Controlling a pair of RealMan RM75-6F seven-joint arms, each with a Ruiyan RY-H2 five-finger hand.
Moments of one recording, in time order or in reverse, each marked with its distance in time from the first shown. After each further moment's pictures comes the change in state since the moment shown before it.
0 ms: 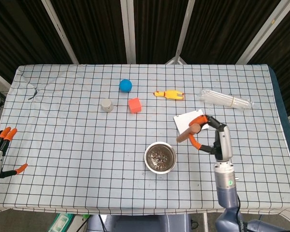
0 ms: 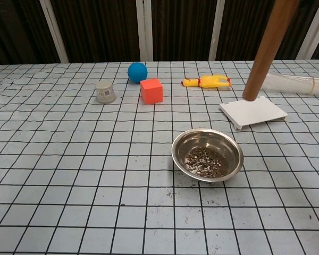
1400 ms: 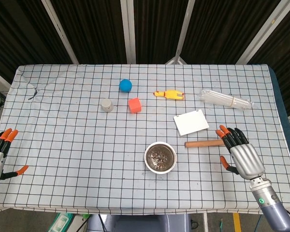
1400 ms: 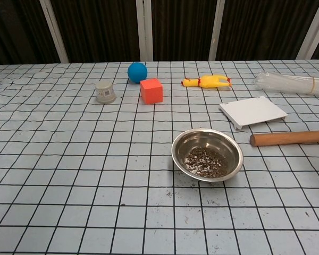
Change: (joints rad) left arm 0.008 0.000 0.007 -0.010 0.009 0.010 0.005; right arm -0.117 0.484 -0.288 -0.100 -0.009 -0.259 -0.696
